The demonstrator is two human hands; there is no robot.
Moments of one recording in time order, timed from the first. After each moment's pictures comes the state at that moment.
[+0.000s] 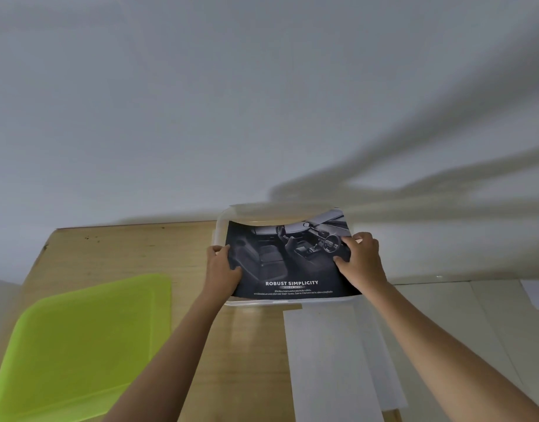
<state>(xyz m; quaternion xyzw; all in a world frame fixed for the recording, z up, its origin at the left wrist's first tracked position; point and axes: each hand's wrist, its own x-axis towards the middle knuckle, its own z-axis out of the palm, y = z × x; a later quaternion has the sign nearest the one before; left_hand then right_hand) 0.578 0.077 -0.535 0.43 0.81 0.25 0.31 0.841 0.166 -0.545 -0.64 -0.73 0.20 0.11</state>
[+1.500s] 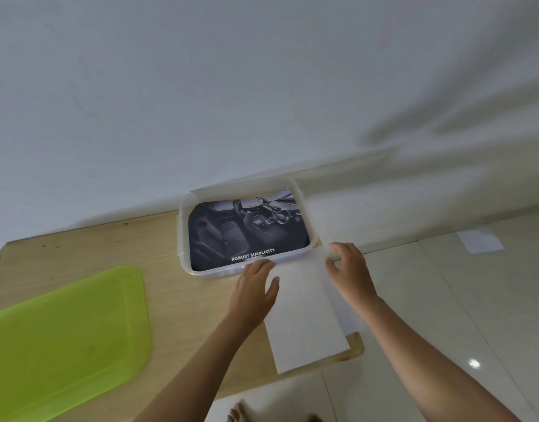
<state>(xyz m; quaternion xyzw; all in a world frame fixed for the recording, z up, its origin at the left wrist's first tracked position) 0.694 -0.011 -0.551 0.70 0.64 0.22 0.22 0.898 0.037 -0.539 -0.68 -0.65 0.25 0.24</state>
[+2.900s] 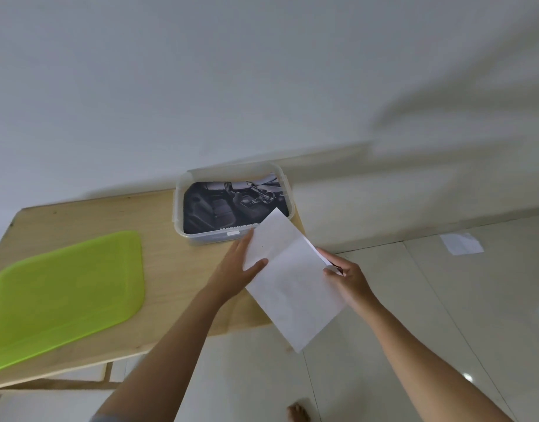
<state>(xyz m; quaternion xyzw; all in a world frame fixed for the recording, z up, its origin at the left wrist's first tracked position) 0.705 -0.066 -0.522 0.64 0.66 0.23 0.32 0.955 -0.064 -0.521 -0.55 -0.54 0.54 0.34</state>
